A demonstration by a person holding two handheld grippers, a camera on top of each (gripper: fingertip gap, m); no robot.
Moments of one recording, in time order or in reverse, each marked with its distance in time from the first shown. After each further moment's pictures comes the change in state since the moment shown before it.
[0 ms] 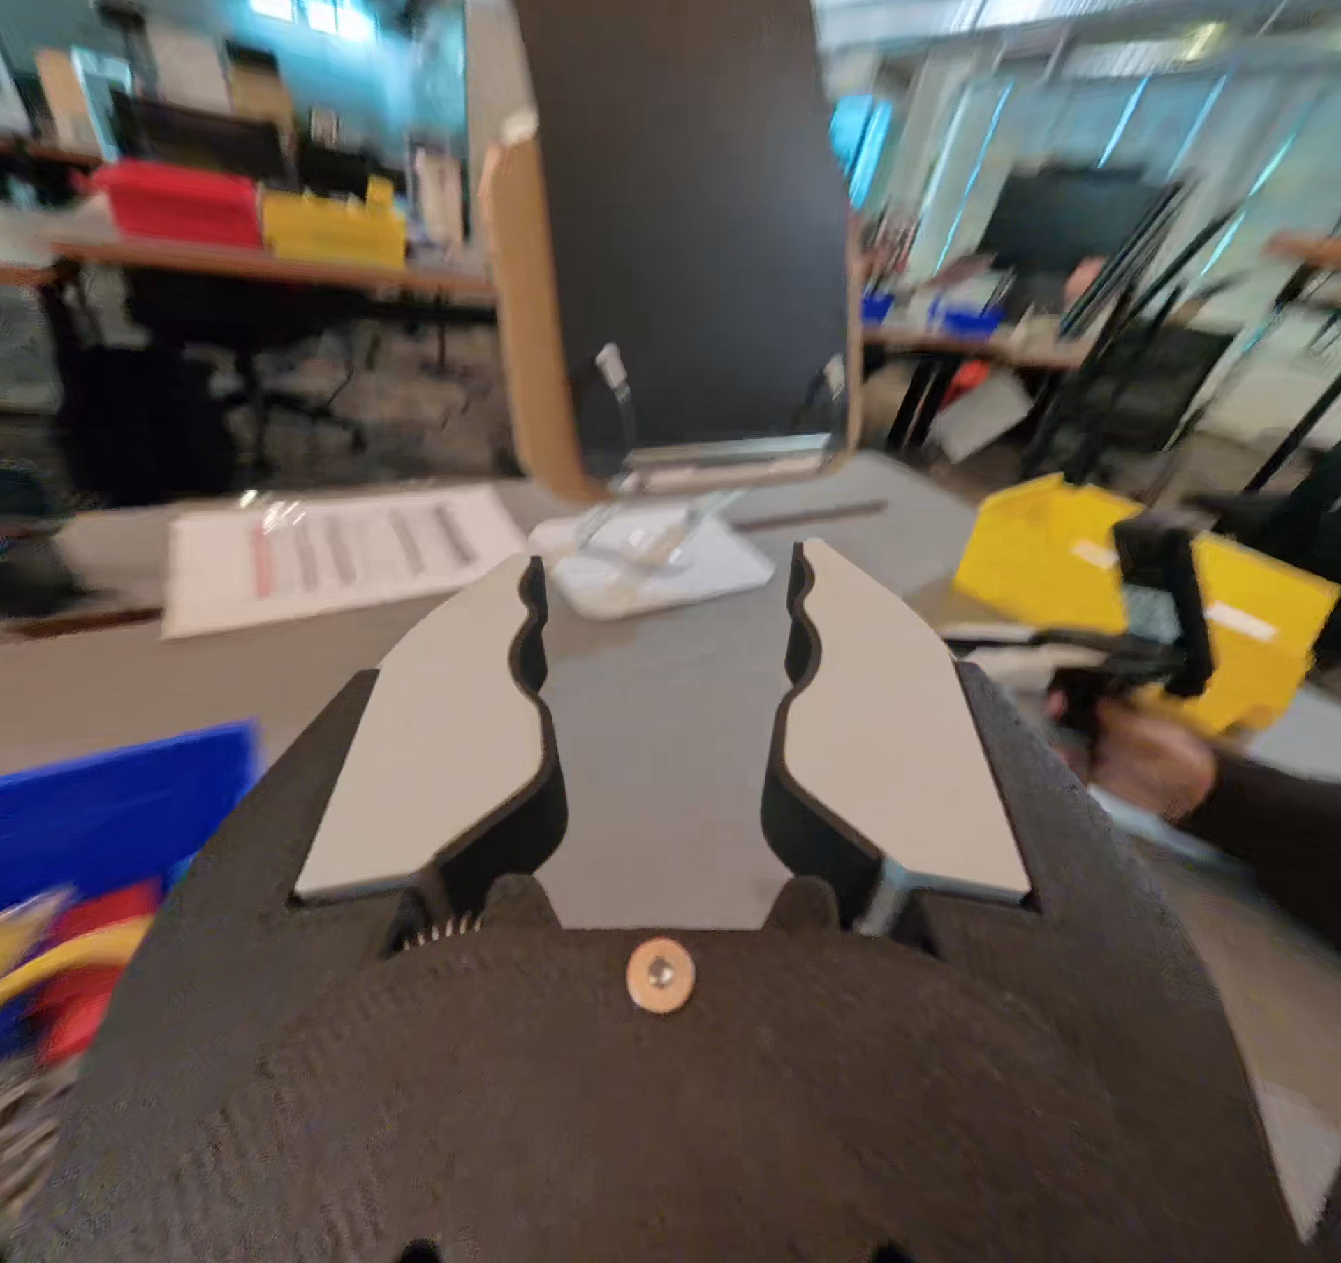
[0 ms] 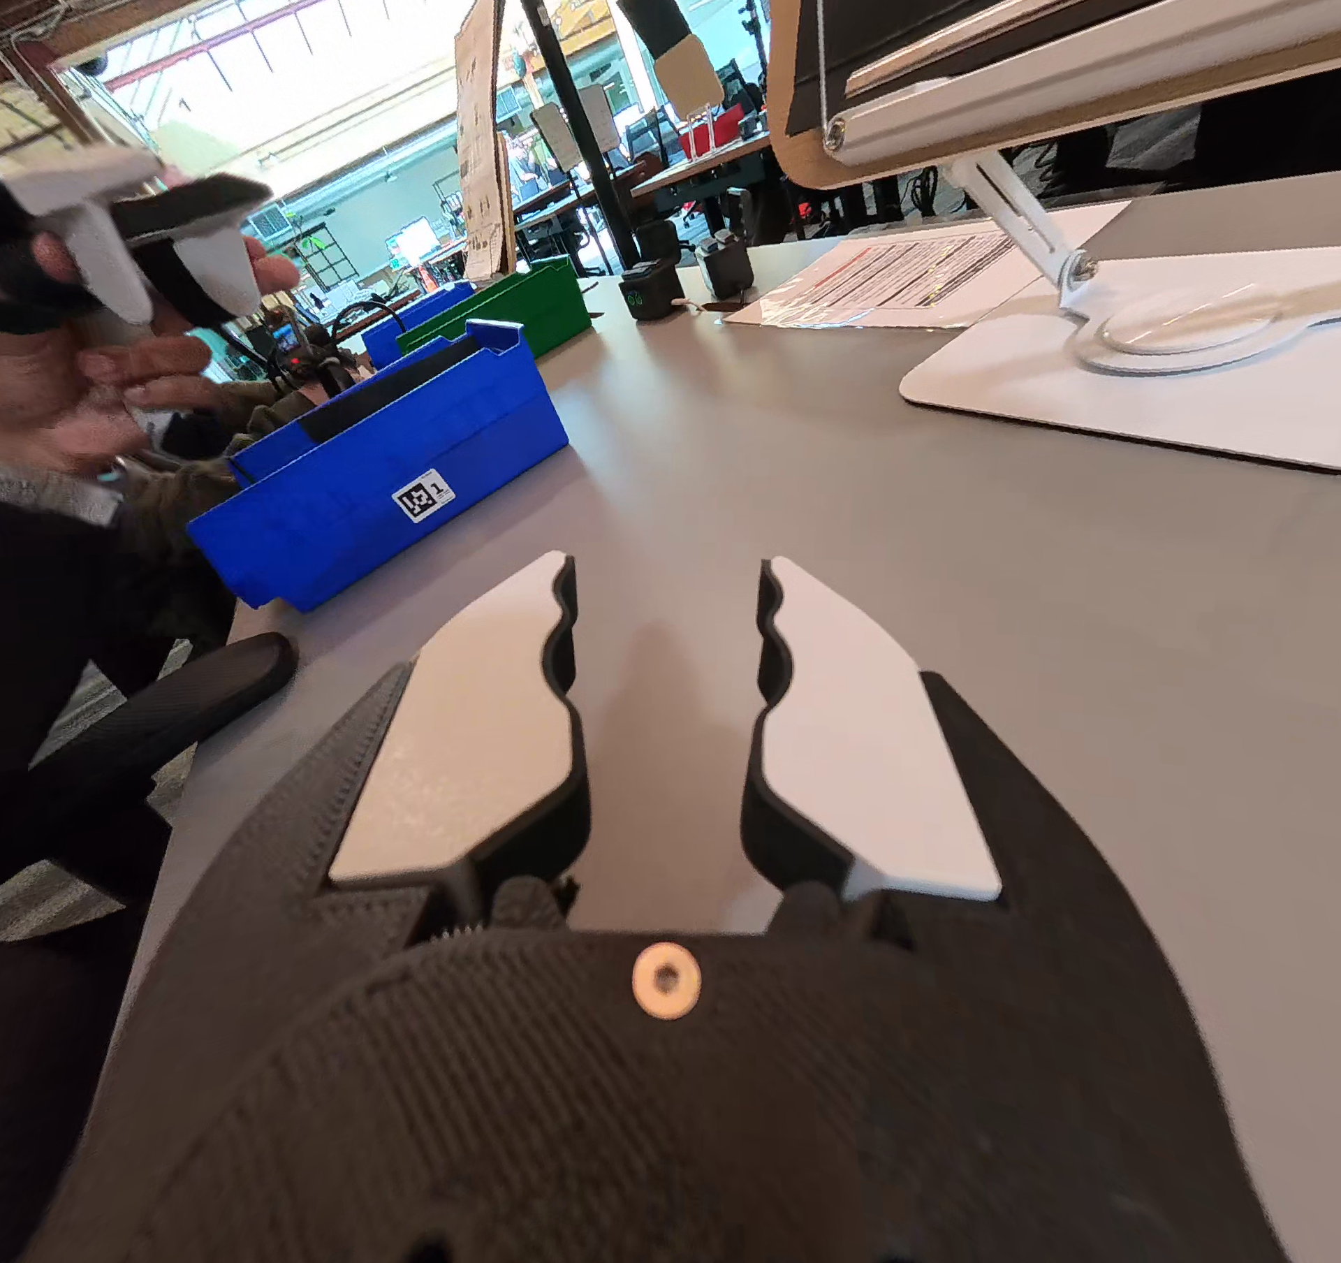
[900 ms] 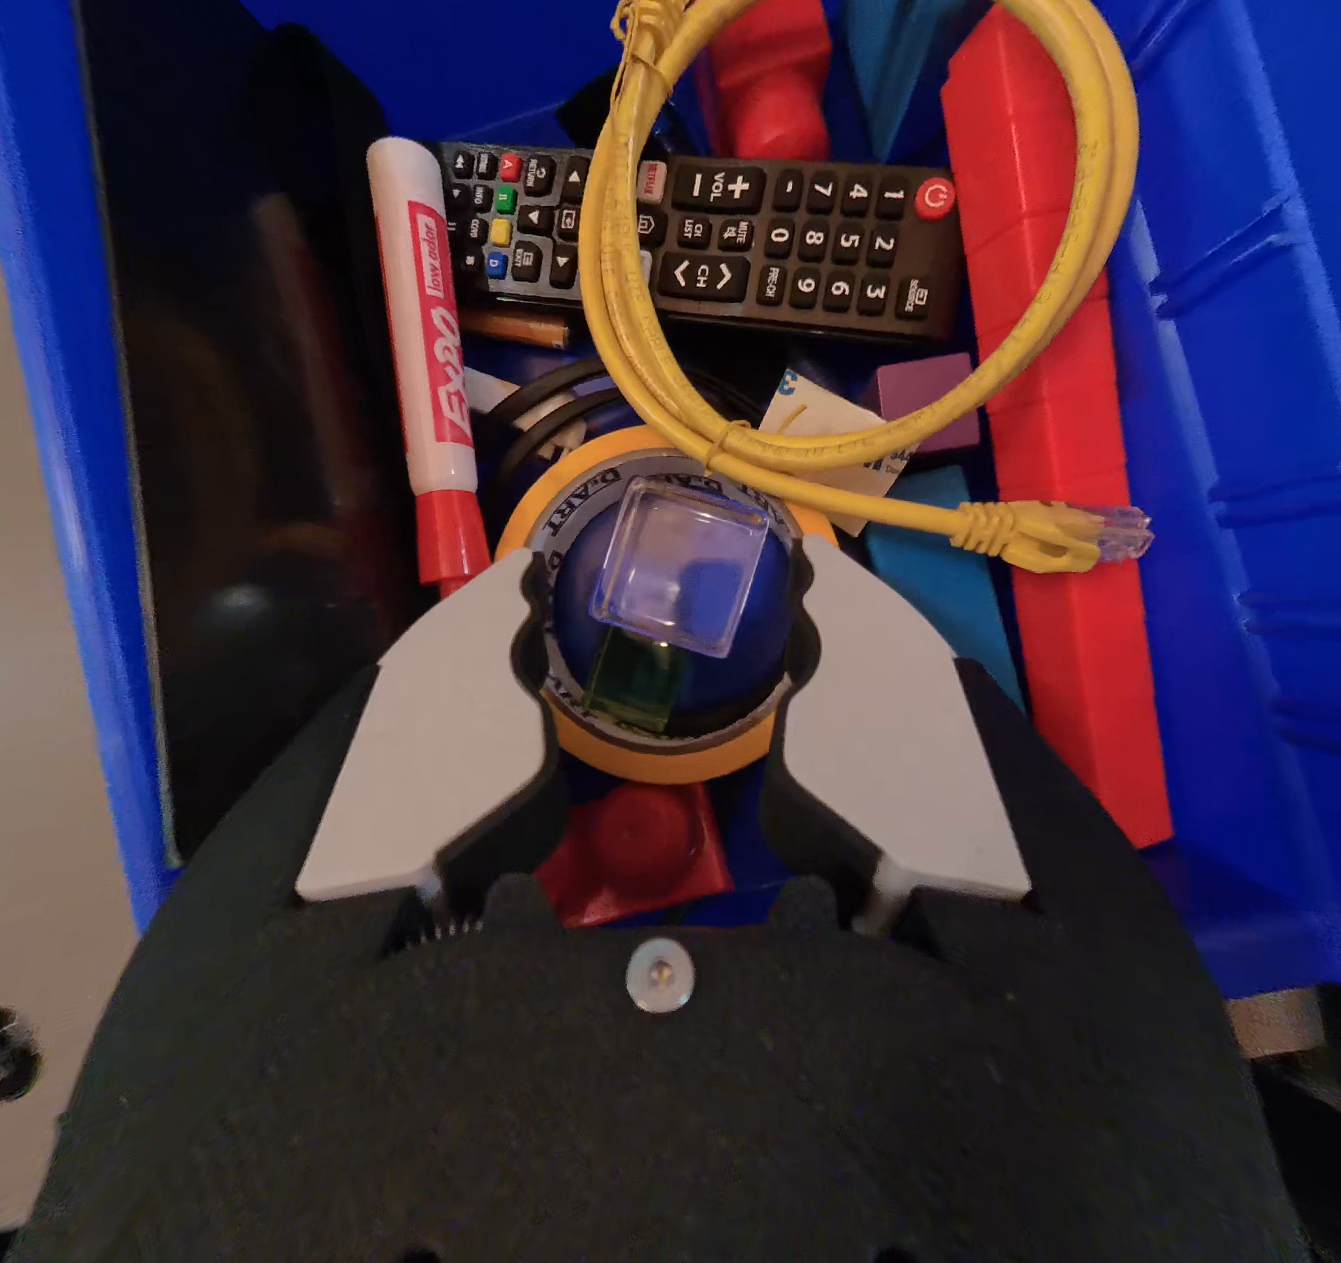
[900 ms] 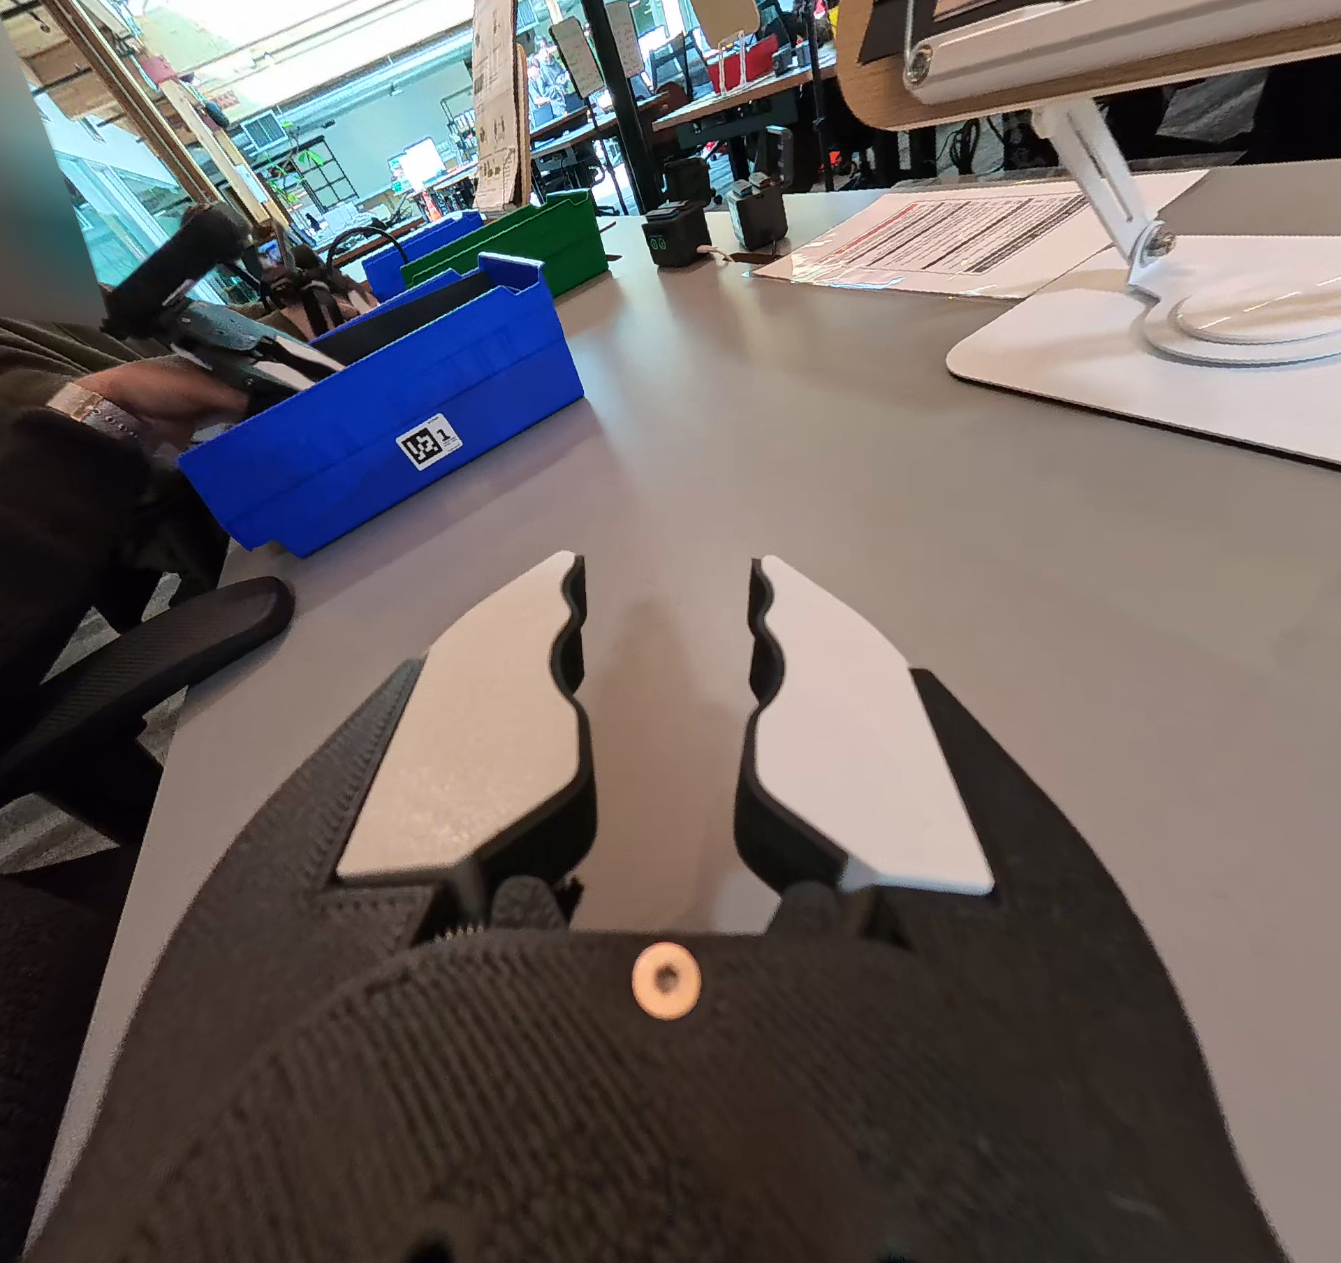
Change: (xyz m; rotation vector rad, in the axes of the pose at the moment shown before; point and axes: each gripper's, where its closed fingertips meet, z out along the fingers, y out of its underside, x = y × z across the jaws) left arm -0.208 0.177 -0.162 -0.915 -0.391 0.075; right arm -0.013 0.012 0.009 -0.070 -0.025 -0.060
